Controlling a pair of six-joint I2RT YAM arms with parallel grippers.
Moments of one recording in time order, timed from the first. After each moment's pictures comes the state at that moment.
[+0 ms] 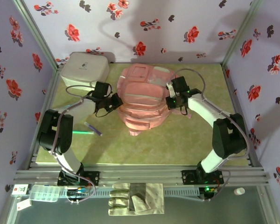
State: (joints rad) left arm -0.37 1.70 1.05 -0.23 0.37 -0.80; right arm 0.36 1.63 1.17 -0.58 -0.02 0.03
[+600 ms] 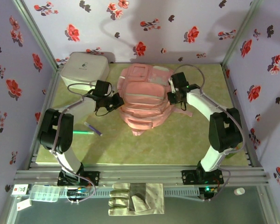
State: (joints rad) left arm -0.37 1.72 1.09 -0.26 0.42 -0.75; right arm 0.33 1.72 1.27 -0.60 0.09 0.07
